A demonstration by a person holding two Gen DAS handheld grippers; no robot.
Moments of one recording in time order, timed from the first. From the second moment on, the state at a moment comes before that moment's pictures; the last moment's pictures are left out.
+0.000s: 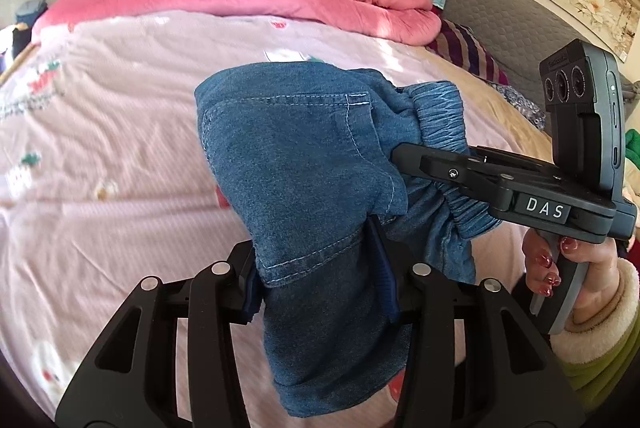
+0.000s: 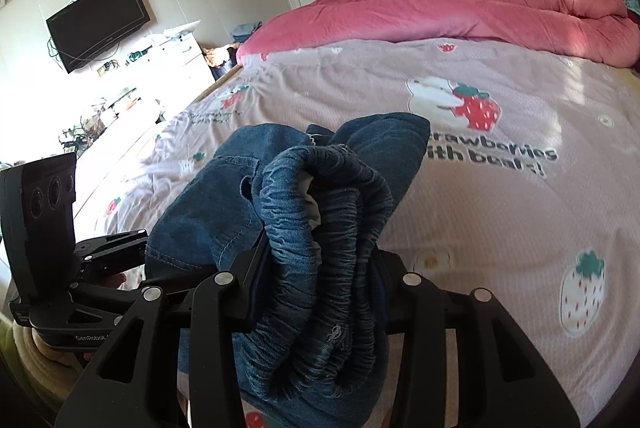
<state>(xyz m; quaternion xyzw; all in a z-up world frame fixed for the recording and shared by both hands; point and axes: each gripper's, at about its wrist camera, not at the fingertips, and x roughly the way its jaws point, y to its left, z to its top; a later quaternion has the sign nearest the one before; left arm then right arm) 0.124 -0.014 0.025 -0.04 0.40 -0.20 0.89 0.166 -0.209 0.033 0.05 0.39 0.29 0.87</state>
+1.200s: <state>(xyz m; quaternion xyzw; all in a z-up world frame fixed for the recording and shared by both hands) 0.191 -0.007 -0.028 -0.06 0.44 -0.18 0.88 0.241 -0.186 -0.032 0.05 0.47 0.24 0.85</state>
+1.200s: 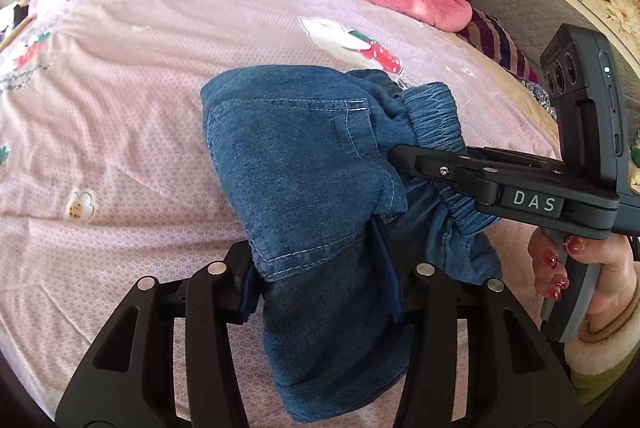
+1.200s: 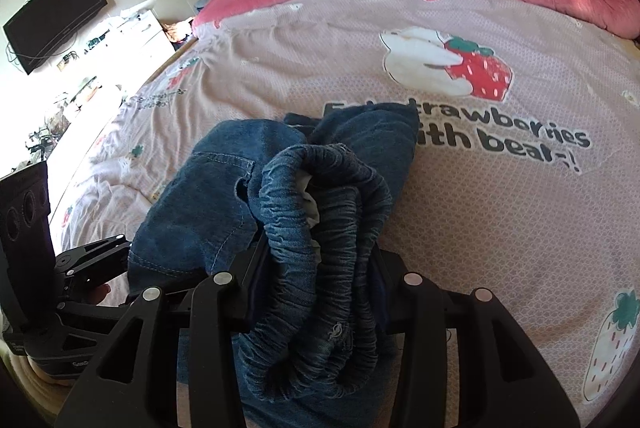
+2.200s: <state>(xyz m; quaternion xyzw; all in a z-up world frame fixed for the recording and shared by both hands) 0.187 0.000 -0.037 -0.07 0.45 -0.18 0.87 0.240 -0.193 -0.037 0.08 0.48 0.23 0.85</state>
